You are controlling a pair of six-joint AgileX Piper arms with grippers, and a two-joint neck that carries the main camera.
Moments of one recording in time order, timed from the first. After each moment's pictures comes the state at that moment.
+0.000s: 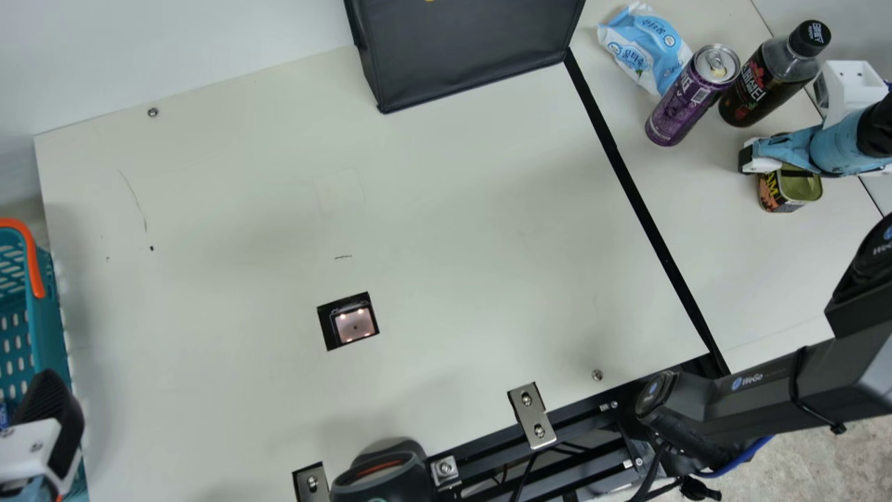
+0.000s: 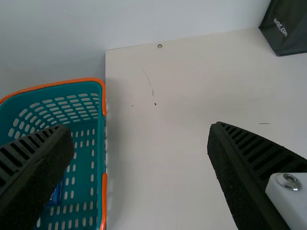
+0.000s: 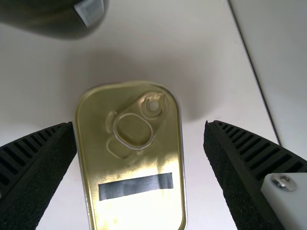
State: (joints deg) left arm -27.3 37.4 -56.7 18.8 64.5 -16.1; right arm -53.8 102.2 -67.8 4.1 40.0 -28.0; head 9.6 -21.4
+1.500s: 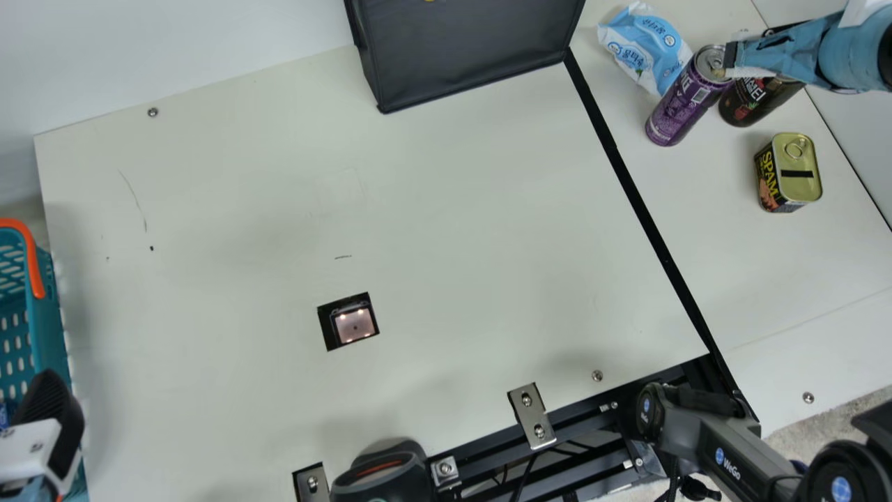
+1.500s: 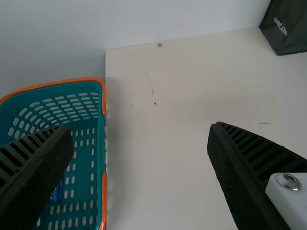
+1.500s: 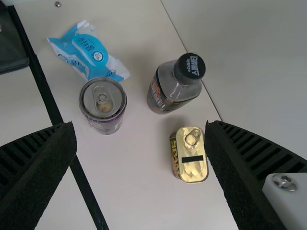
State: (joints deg) left arm -26.2 37.9 -57.6 17.7 64.9 -15.0; right arm -29.4 72.8 -77.2 -6.5 58.9 -3.4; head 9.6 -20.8
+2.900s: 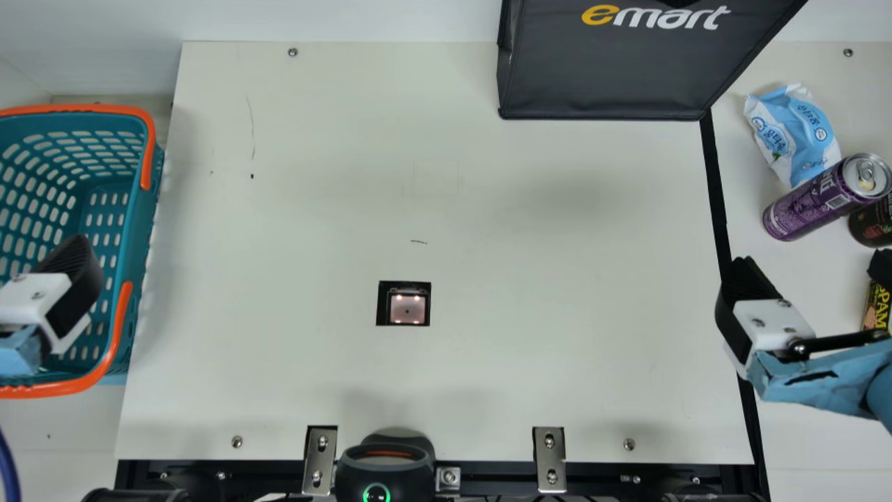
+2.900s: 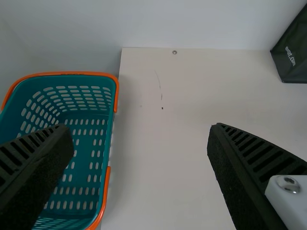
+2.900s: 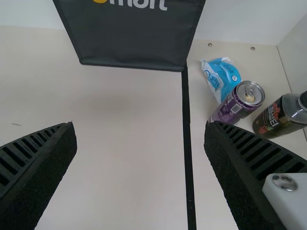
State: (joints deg) left arm -1.6 43.3 -68.9 -1.4 69.4 0.0; right arm 0.7 42.2 -69.8 -0.6 70.0 0.0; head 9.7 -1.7
